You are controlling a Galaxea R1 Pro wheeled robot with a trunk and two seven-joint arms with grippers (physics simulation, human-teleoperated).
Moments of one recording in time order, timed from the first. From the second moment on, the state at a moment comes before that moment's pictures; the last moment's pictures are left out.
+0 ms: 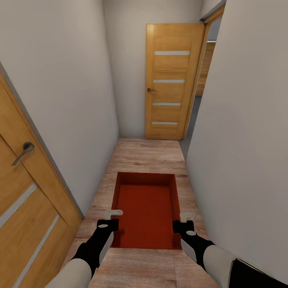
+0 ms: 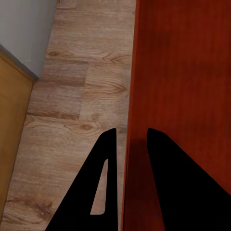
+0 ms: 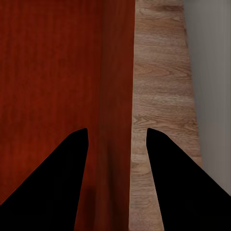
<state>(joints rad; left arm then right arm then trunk) -0.60 -0.16 0.01 -0.57 -0.06 0.27 0.26 -0.79 0.06 1.07 -0.09 -0.99 -0.18 -0.22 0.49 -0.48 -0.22</state>
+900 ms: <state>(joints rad) -0.60 -0.16 0.01 -0.57 -0.06 0.27 0.26 -0.79 0.06 1.07 -0.09 -0.99 -0.18 -0.22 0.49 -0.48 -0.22</state>
